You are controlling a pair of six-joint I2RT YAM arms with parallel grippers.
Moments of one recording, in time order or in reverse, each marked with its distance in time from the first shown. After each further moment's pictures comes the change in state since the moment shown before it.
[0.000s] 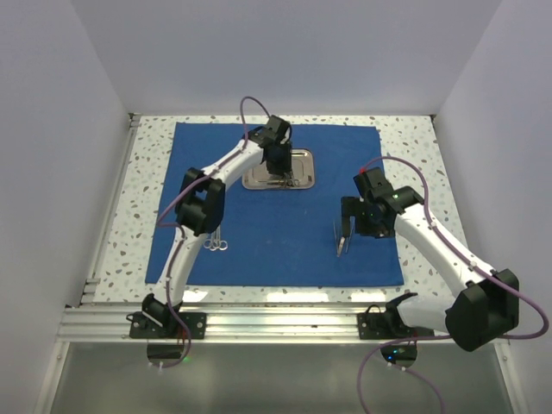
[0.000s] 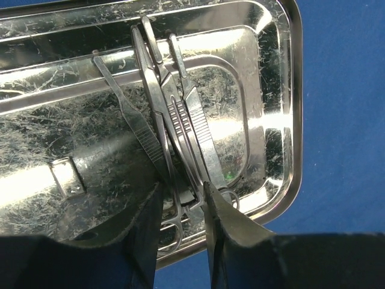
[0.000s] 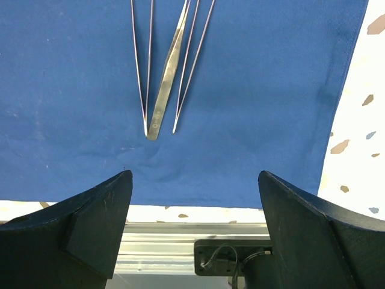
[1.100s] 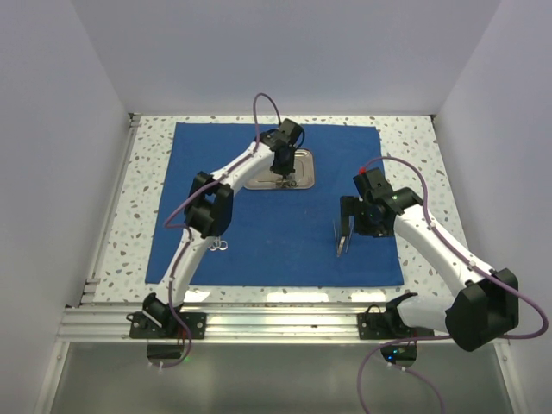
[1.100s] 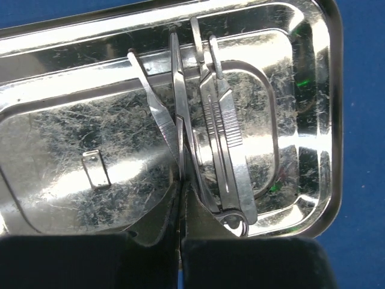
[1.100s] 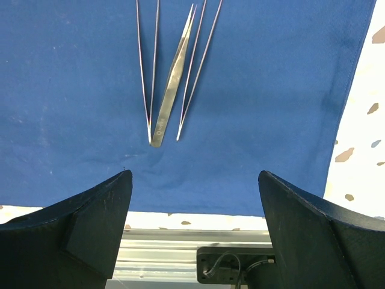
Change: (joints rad) left arm -0.062 0.069 0.108 -0.114 -0.257 0.057; right arm 0.000 0.000 -0.018 0.040 -0.003 0.001
